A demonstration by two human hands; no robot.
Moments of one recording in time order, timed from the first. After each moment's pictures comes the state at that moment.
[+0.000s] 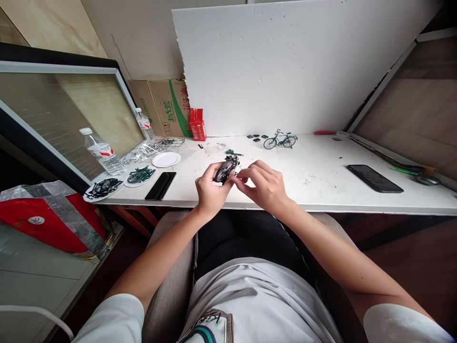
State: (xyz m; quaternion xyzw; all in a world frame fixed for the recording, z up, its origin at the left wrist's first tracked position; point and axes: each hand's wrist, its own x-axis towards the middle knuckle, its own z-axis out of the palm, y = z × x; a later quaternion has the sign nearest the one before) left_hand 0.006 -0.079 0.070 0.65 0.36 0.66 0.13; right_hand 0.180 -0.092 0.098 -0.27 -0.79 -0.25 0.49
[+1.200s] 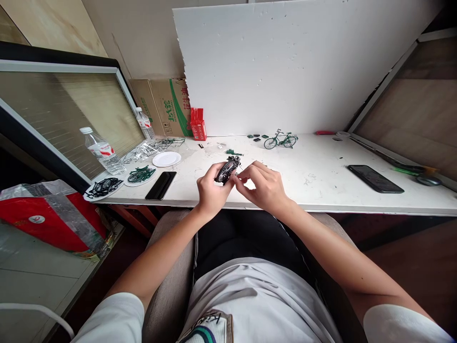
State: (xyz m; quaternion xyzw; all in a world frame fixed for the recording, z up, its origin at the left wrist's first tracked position) left_hand 0.005 -0.078 0.070 0.67 0.34 0.65 0.10; right_hand 0.178 -0.097 0.100 -0.29 -0.80 -0.22 0.48
